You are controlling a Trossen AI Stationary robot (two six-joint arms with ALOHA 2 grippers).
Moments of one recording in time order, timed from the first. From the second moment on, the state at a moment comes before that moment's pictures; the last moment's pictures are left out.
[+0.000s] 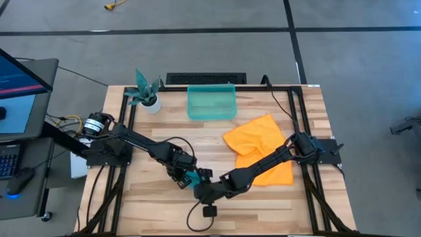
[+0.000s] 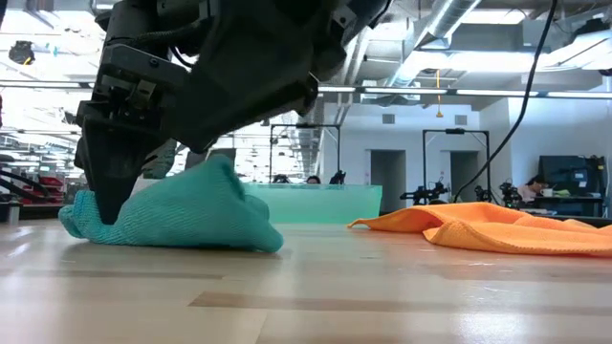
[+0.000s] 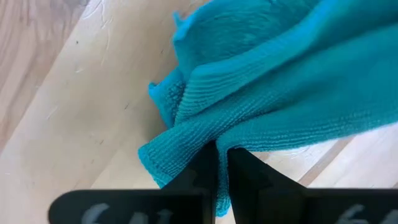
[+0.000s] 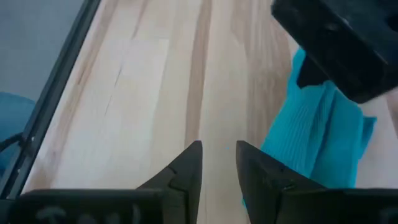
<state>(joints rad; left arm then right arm) -0.24 1.72 0.98 -0.65 0.24 -0.95 0.45 2.17 1.60 -0.25 0.19 0.23</state>
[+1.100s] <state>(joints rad) -0.24 1.72 0.98 -0.67 0.26 -0.95 0.38 2.18 1.51 -0.24 0.31 0.34</state>
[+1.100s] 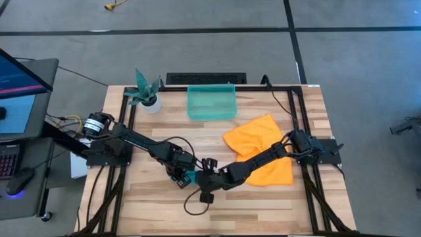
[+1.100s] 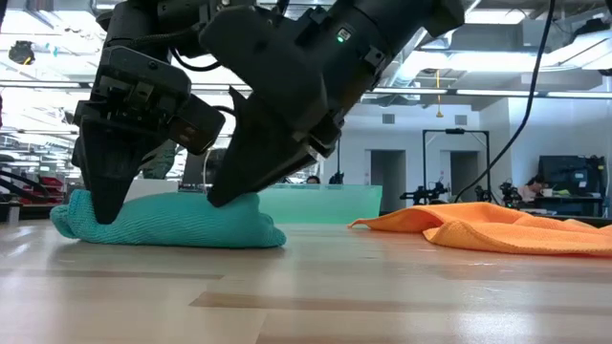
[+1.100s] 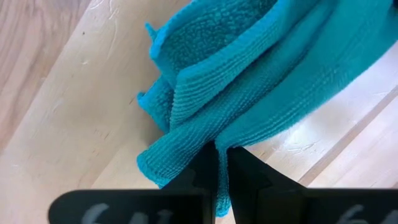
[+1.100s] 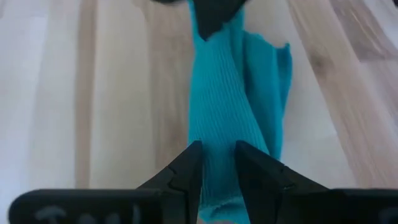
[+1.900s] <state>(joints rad) -0.24 1.72 0.98 -0.66 0.19 -0.83 0.34 2.24 1.51 -0.28 0.30 0.42</state>
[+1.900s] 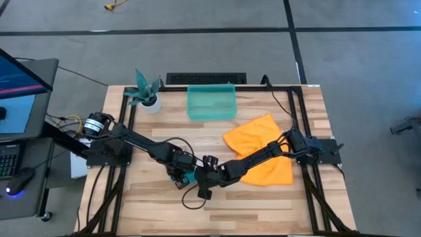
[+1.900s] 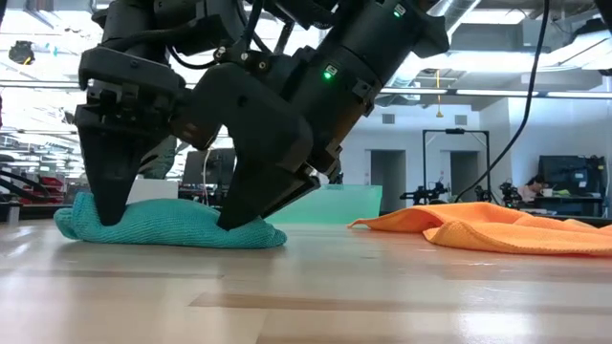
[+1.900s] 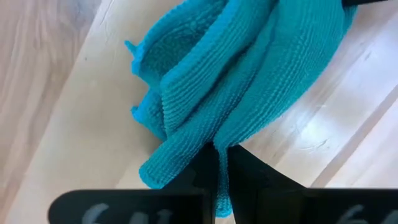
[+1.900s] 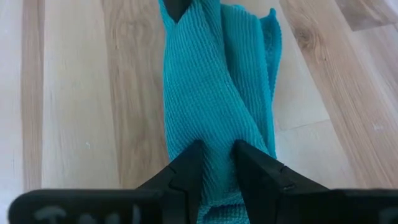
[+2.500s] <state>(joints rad) -0.25 1.71 0.98 -0.66 0.19 -0.74 0.34 2.24 1.51 -0.28 0.29 0.42</state>
